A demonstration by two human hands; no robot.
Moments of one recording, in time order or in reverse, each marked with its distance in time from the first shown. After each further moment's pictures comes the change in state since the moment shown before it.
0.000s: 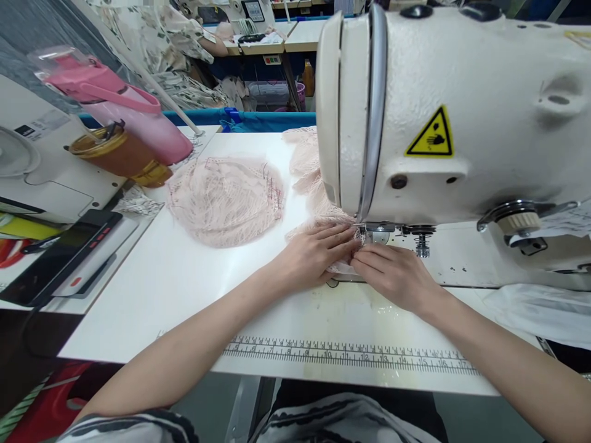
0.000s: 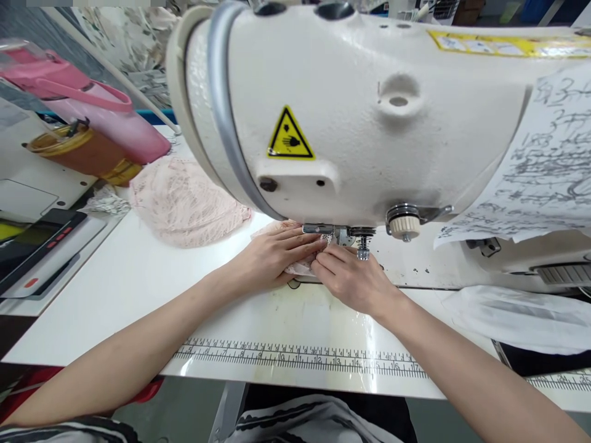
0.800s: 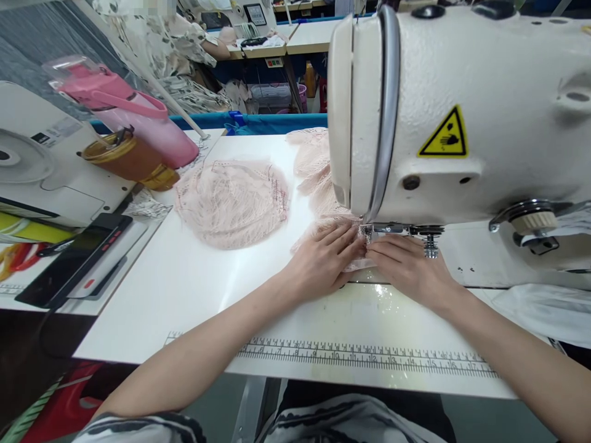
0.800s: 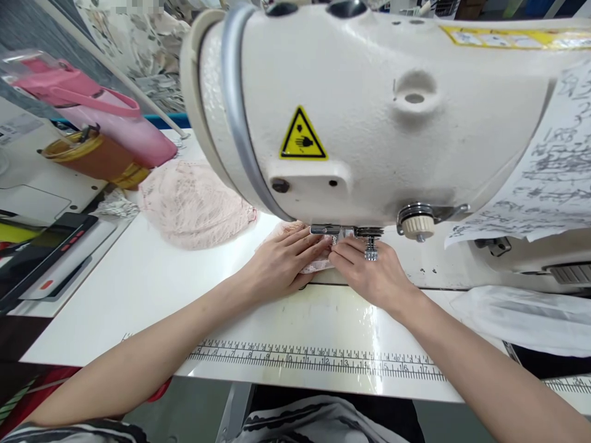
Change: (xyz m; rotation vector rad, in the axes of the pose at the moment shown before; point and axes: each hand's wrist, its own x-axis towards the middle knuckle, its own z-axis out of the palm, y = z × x) left_hand -0.002 0.012 0.010 0.071 0.007 -0.083; right_hand -0.002 0.015 -0.006 0.002 -0.020 0.071
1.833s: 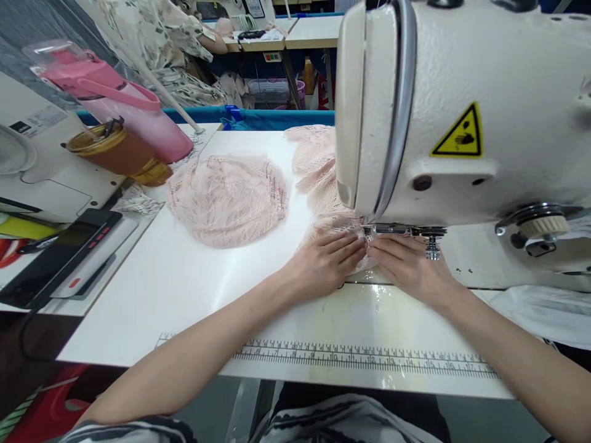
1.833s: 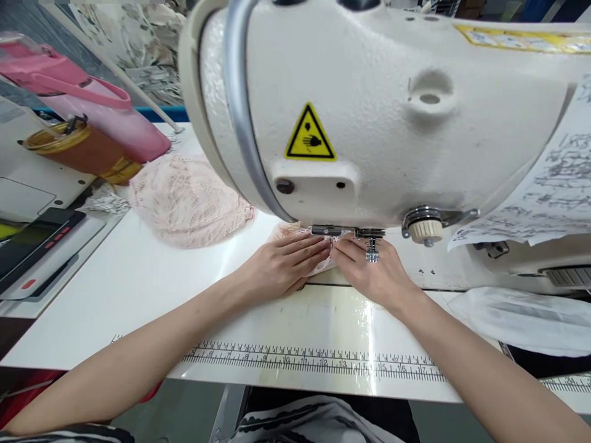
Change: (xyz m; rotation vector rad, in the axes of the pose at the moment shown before) left_hand -0.002 -0.001 -0.002 0.059 0.097 0.186; right_hand 0.002 0.005 -0.002 -0.025 -0.031 -0.002
